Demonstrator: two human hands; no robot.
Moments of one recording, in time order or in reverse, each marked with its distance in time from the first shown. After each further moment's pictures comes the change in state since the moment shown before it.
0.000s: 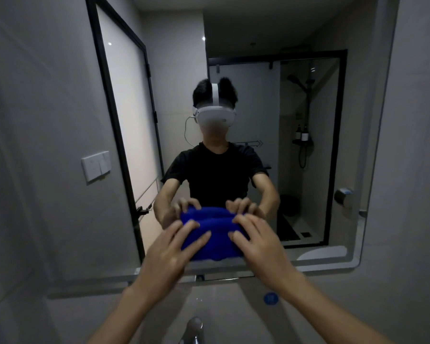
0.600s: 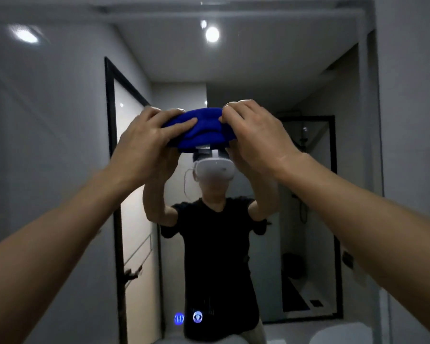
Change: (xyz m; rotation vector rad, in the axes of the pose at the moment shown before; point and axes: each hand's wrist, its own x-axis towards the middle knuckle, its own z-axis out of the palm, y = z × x) left_hand 0.263 -0.131 -0.139 0.162 0.234 -0.060; right_hand 0.292 0.091 -0.148 -0.282 0.157 -0.044
